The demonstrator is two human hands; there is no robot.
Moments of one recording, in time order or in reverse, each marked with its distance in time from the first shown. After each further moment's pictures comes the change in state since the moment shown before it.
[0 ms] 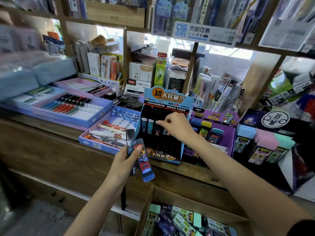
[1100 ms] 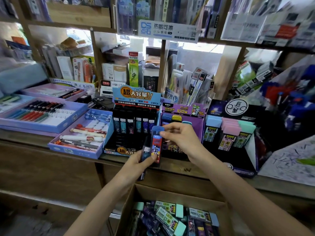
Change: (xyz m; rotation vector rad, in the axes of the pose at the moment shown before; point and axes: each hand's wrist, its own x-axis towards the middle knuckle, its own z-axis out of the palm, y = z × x) left_hand 0.001 -0.018 0.086 0.235 -0.314 -0.099; right_hand -0.103 0.045 -0.049 0.773 0.092 0.167
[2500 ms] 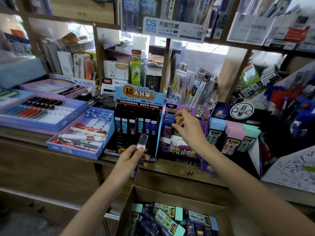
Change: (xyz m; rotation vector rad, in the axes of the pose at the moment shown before) left_hand -0.002 0.012 -0.016 -0.001 0.157 0.024; right_hand 0.063 0.030 -0.020 -0.696 0.182 -0.275
